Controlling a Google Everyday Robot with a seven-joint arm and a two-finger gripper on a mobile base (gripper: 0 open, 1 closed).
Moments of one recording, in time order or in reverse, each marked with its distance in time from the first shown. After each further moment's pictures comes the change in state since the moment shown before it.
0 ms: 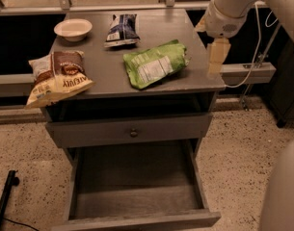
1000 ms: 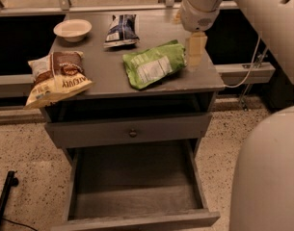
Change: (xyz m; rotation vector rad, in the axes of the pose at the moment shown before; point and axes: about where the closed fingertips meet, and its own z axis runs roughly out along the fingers) arm -0.056 -0.032 0.015 0.029 0.003 -0.150
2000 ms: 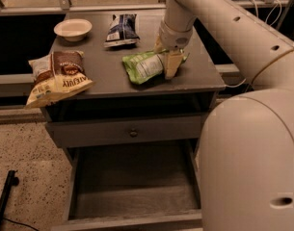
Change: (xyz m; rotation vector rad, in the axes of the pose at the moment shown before) arm -0.040 0.003 0.084 -0.152 -0.067 -0.098
